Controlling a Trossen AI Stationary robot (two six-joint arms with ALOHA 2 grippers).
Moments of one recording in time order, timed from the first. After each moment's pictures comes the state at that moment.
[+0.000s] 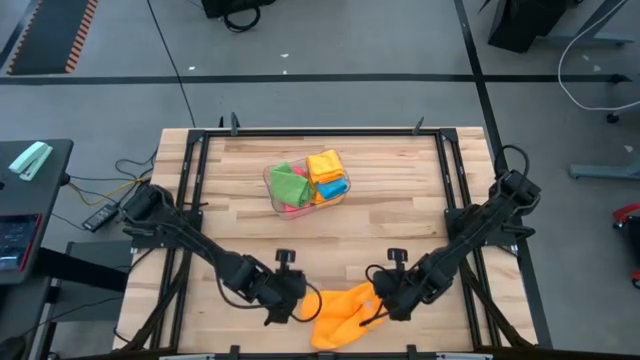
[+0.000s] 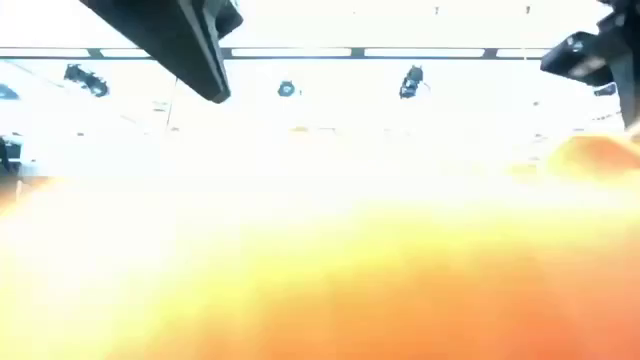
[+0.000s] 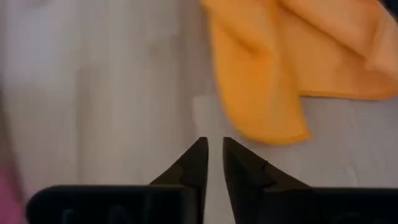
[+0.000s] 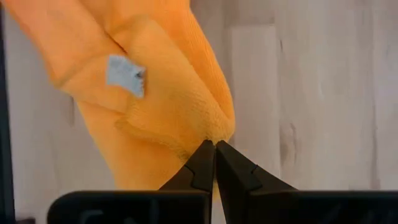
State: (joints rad) left arm -0.60 1.79 1.31 -0.59 -0.39 -0.35; right arm 0.71 1.68 1.14 -0.79 0.25 0.75
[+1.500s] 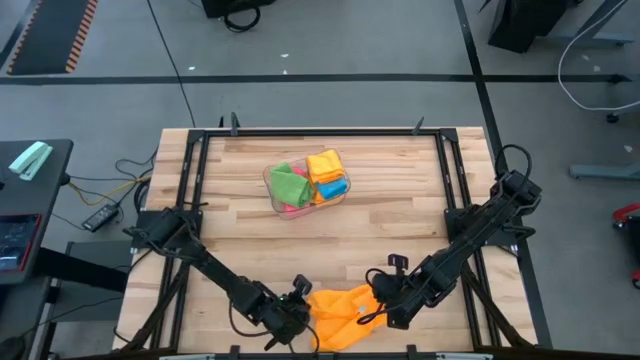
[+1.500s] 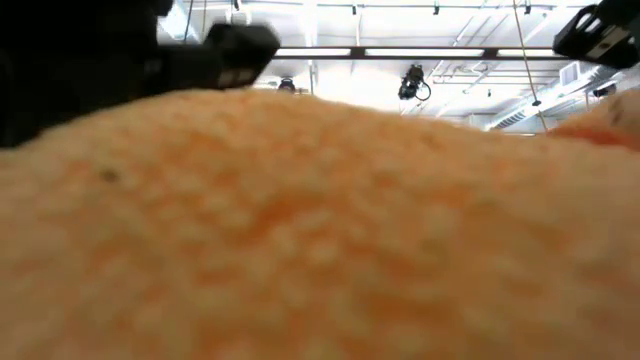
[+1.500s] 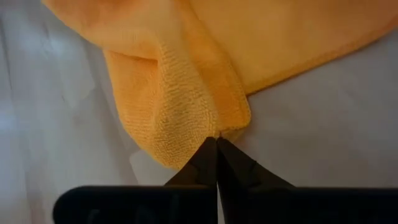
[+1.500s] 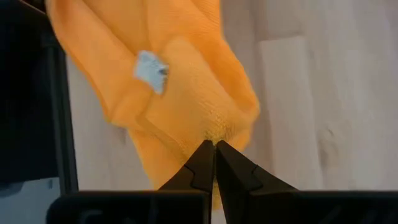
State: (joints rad) left arm -0.69 2.03 1.26 -0.21 -0.48 0.10; right arm 0.74 1.67 1.19 -0.76 0.22 0.85
